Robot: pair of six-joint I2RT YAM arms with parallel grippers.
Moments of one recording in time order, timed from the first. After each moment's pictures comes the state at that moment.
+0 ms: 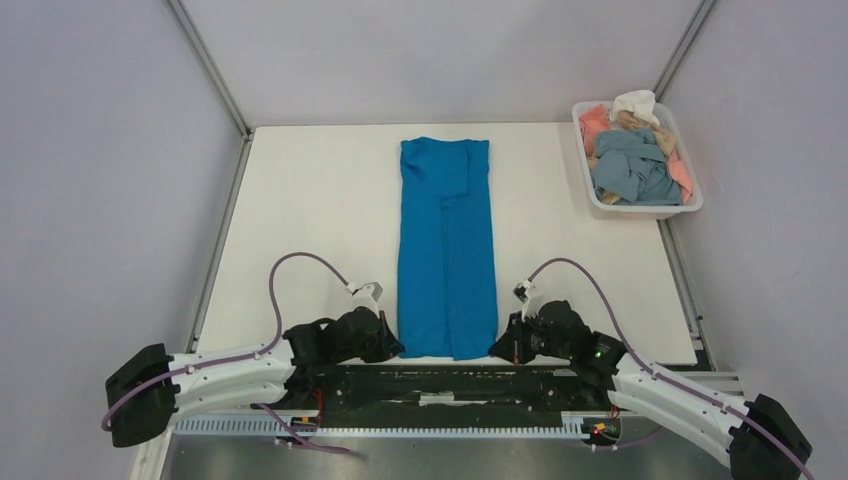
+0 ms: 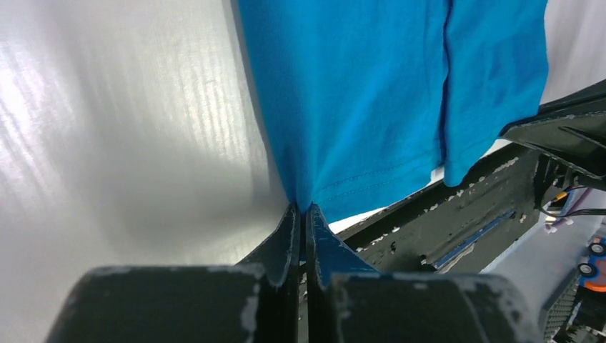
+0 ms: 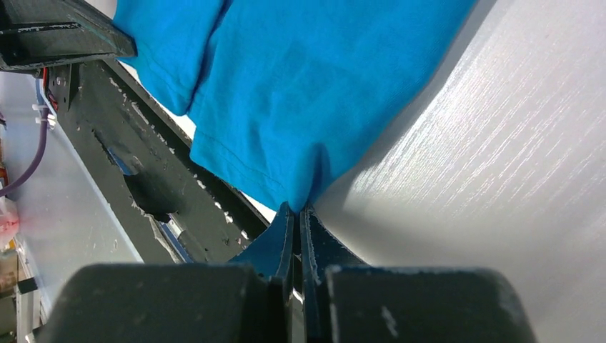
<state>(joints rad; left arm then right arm) -1.09 0.83 0.19 -0.16 -0.13 -1.09 0.82 0.59 0.03 -0.08 -0.26 0.67</state>
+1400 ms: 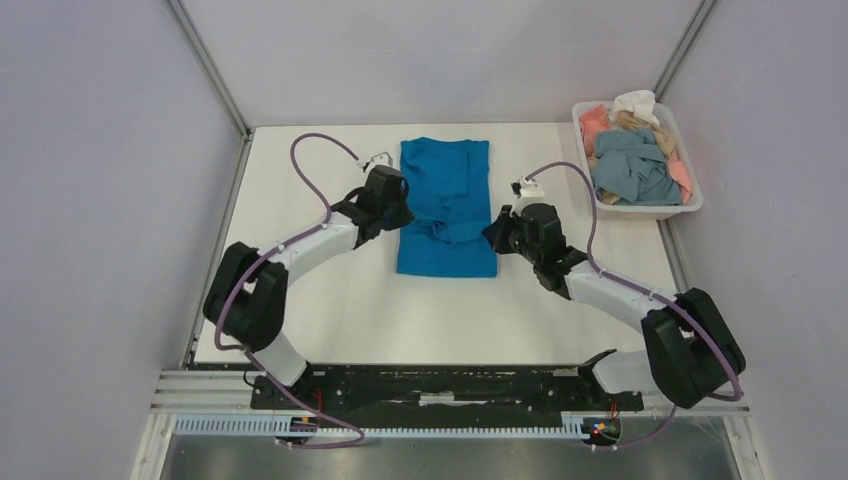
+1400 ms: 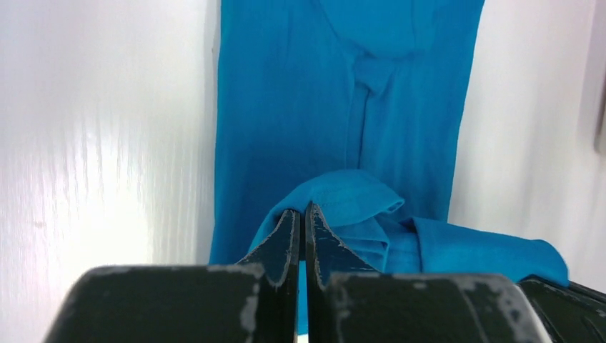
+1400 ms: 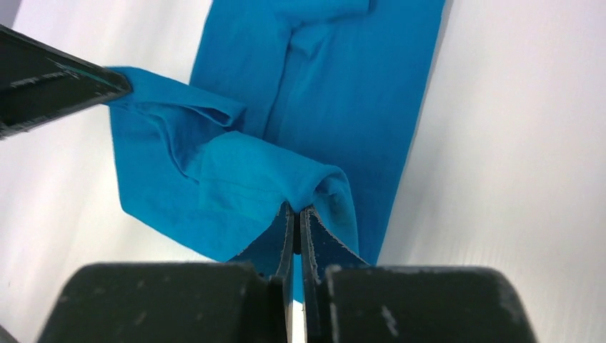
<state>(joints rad) -0.56 1.62 1.08 -0.19 -0.17 -0.72 0.51 1.31 0.60 0.25 0.00 0.43</state>
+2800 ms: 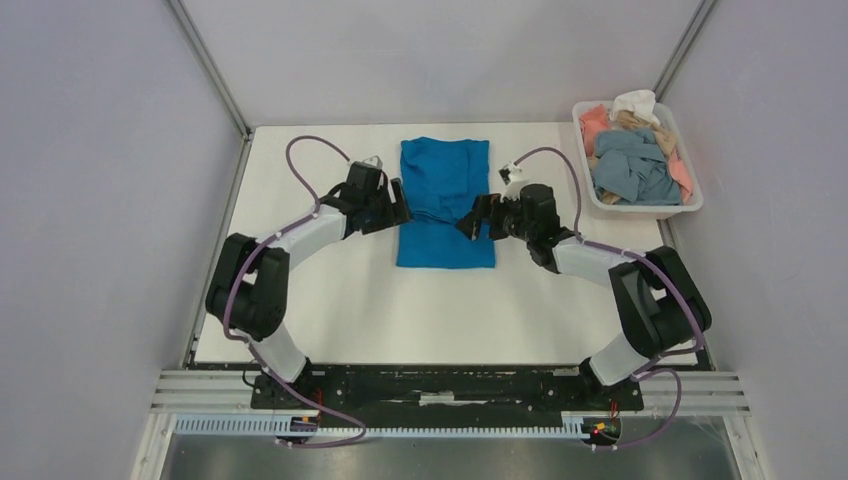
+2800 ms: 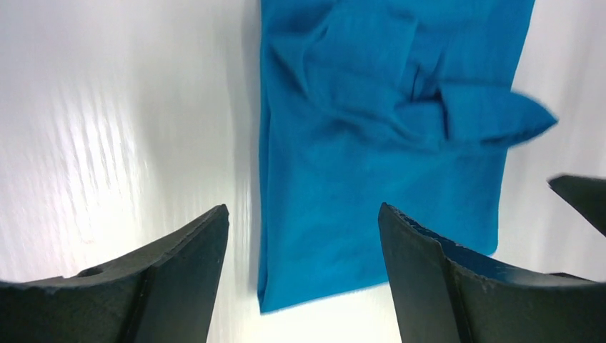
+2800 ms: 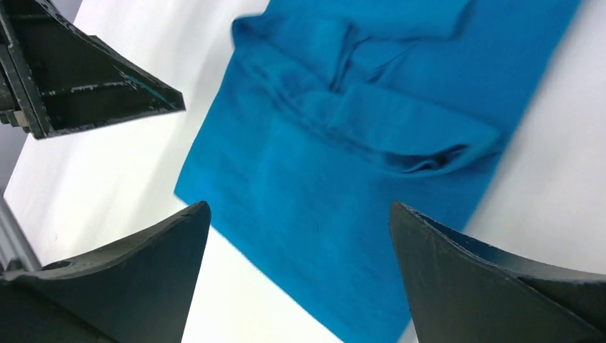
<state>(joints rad) -0.41 1.73 1.16 -0.24 0.03 -0.58 0.37 1.57 0.76 0.39 -0.32 0.38</state>
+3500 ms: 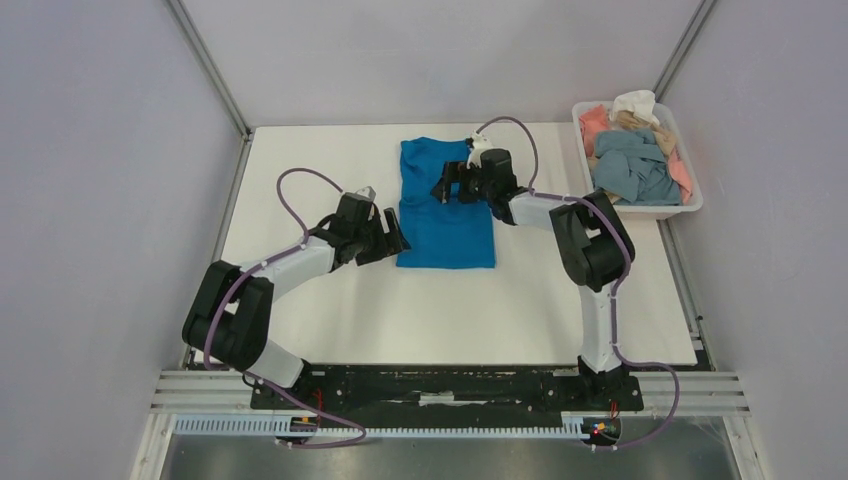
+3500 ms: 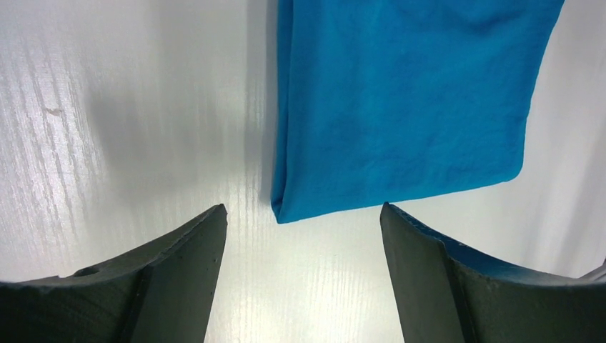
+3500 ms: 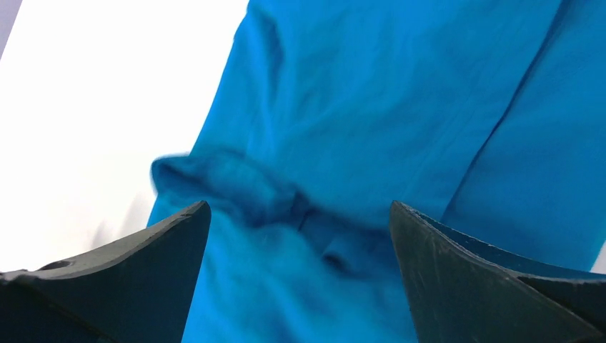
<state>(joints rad) -0.43 1.51 0.82 -0.15 0.12 -0.65 0.42 2.09 1.28 0.33 -0.28 0.35</state>
